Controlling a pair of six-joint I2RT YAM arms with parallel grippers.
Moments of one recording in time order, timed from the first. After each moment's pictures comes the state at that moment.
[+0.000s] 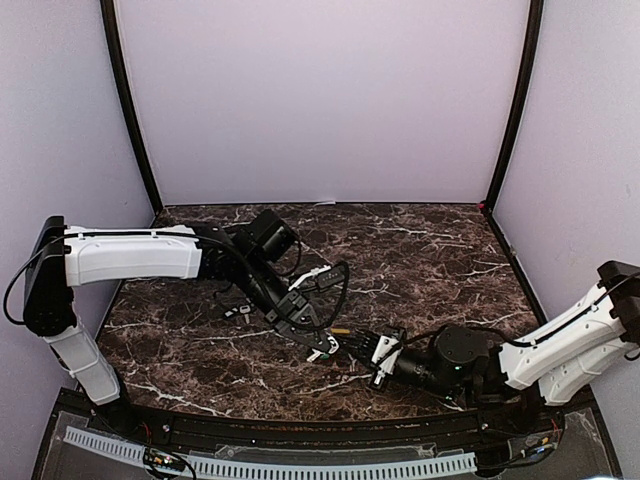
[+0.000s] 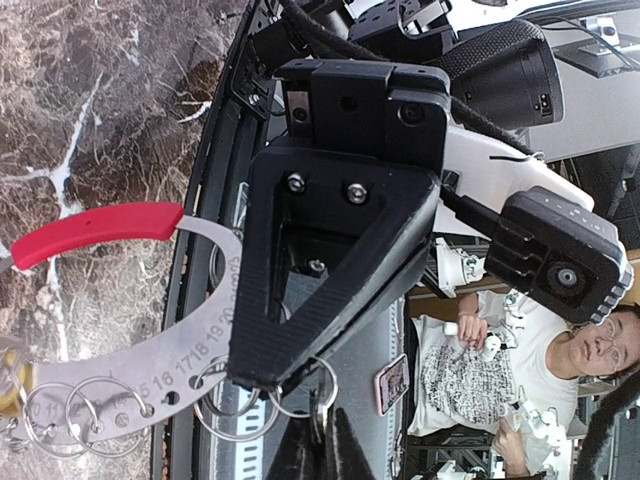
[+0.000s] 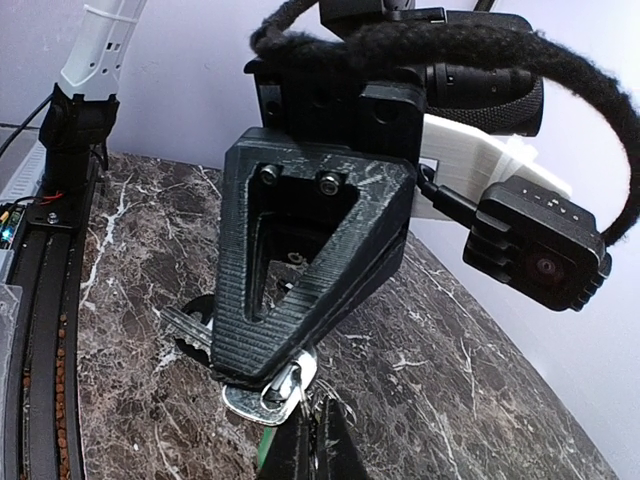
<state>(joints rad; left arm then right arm) -0.93 1.68 1.26 -0.59 1.07 -0.21 1.43 1.38 0.39 0.92 0.33 -0.42</state>
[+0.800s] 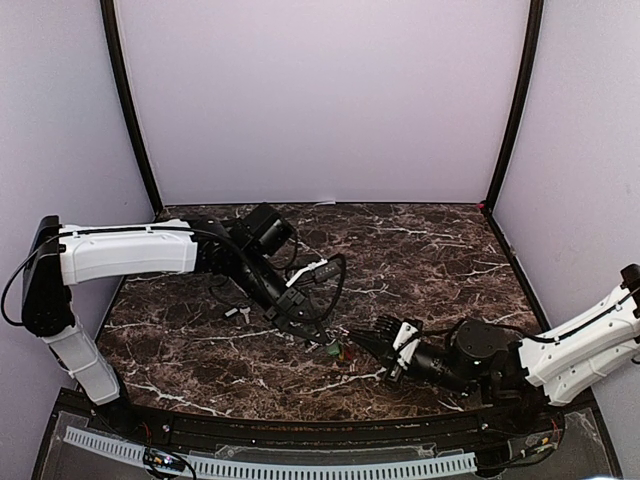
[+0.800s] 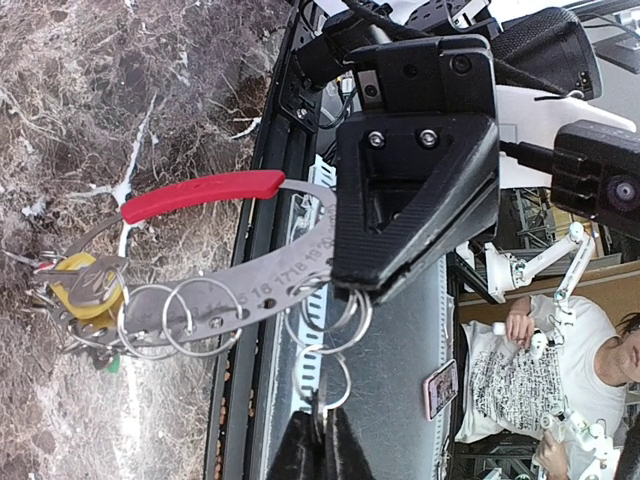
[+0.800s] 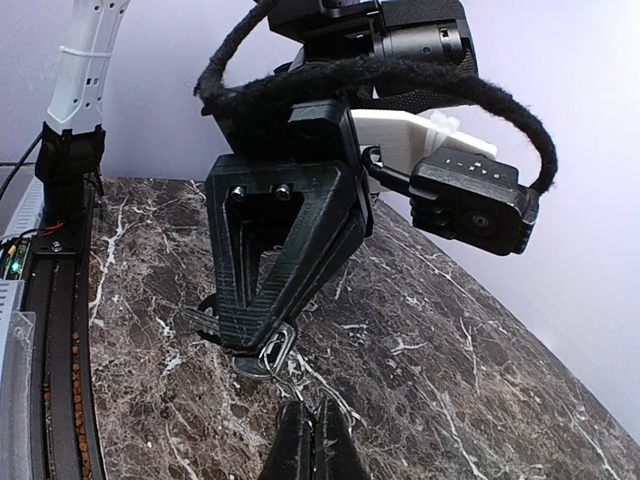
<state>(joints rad) -0.90 1.67 1.29 -0.65 0.95 -0.11 1.43 1.21 0.35 0.80 0.36 -0.31</state>
